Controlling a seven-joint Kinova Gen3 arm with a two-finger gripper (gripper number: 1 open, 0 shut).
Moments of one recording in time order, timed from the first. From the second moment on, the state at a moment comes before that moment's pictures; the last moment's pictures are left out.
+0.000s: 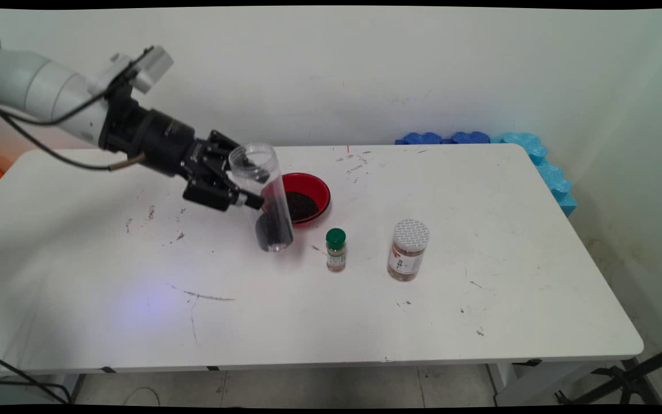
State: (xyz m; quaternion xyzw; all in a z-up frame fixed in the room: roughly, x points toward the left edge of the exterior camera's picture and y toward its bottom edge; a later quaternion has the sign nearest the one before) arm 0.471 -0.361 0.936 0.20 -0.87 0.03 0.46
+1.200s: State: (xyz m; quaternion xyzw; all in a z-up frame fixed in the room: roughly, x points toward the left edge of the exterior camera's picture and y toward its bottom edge) arm 0.451 -0.340 0.848 0.19 -0.87 0.05 0.44
